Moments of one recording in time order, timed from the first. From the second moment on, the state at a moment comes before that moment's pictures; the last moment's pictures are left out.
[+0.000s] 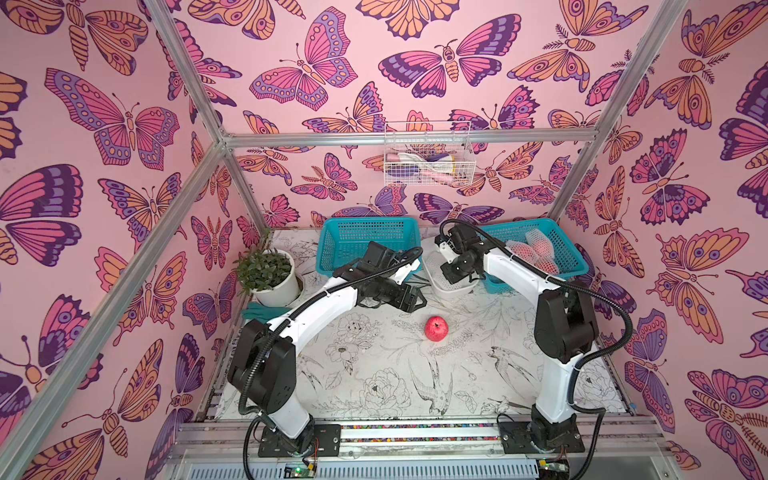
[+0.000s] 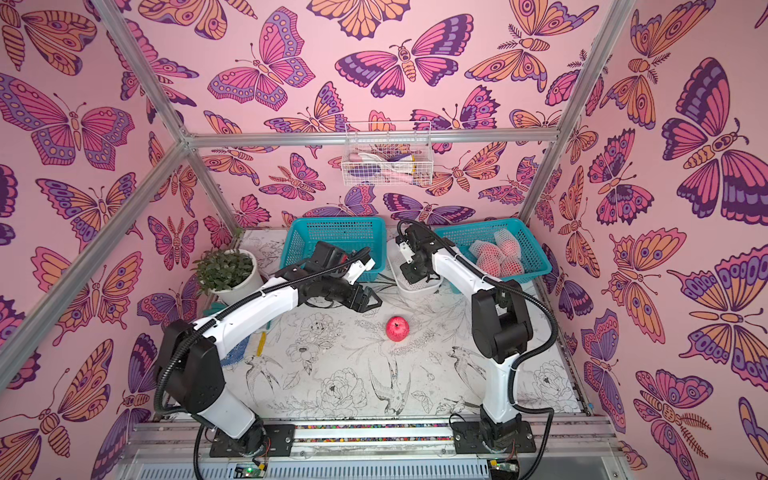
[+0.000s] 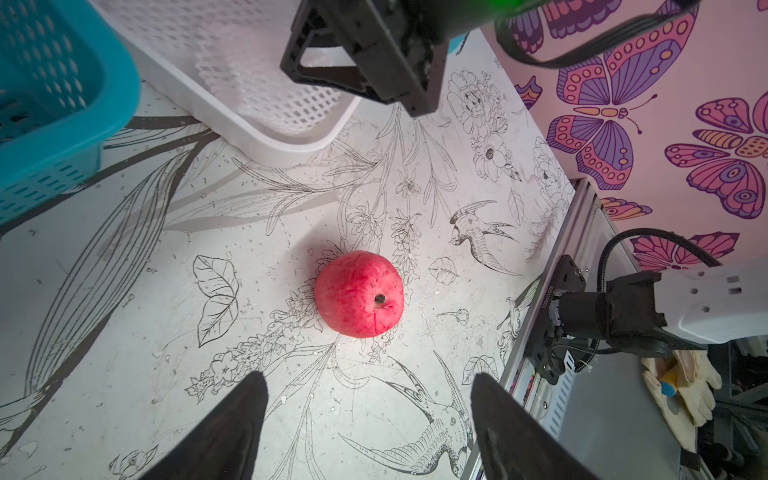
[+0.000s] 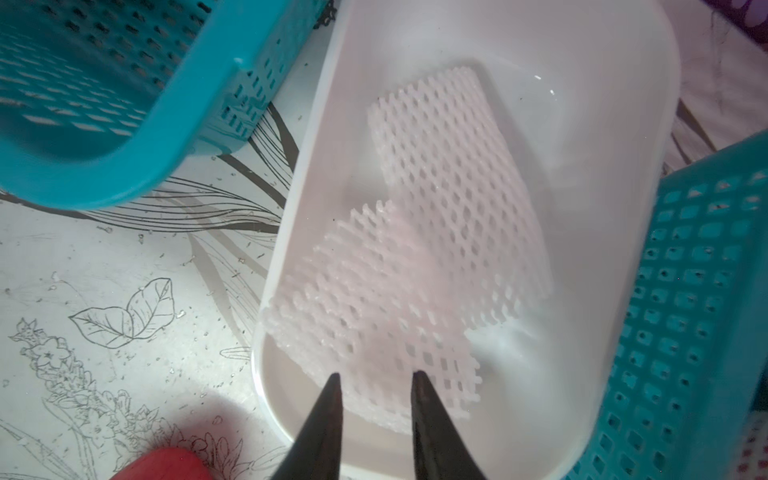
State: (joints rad) left arm -0.58 1.64 1.31 -0.58 0.55 -0.11; right arm 0.41 1.98 1.62 -0.73 -0.01 -0.16
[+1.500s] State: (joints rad) left arm -0.88 1.91 1.42 -0.67 0.19 0.13; right arm 0.32 1.33 1.15 -0.58 0.14 -0.09
